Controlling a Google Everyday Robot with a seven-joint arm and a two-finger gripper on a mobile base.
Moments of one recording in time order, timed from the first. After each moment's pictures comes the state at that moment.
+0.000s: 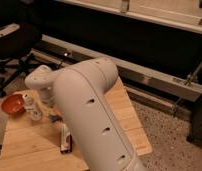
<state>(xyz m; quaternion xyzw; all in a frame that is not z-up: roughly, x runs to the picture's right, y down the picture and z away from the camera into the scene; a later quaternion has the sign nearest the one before) -0.266 0.120 0.847 -0.36 0.06 0.11 0.93</state>
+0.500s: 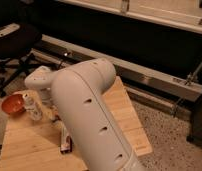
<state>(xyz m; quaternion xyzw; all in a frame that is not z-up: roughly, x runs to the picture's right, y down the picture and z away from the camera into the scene) -0.267 0.124 0.851 -0.36 0.07 0.10 0.92</state>
